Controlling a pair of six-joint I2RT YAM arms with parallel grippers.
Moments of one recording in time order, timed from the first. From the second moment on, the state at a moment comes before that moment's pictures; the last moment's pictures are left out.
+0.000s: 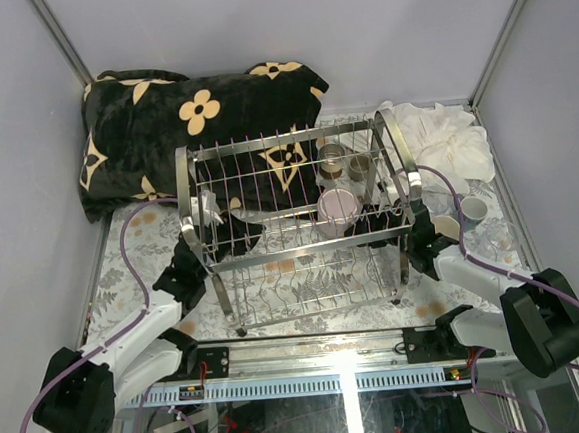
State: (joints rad) left arm -0.48 0.95 0.36 0.35 0.12 -0.74; right arm 0.41 1.19 0.43 0.24 -0.27 0.49
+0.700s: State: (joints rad) left arm -0.50 0.89 0.30 0.39 0.12 -0.73; right arm 0.41 1.24 0.50 0.16 -0.24 0.40
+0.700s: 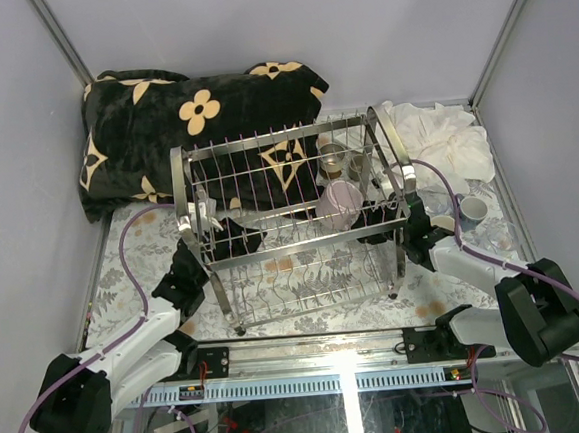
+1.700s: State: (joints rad) left arm -0.50 0.91 0.30 0.40 0.13 -0.73; right arm 0.41 1.23 0.50 0.15 -0.28 0.40
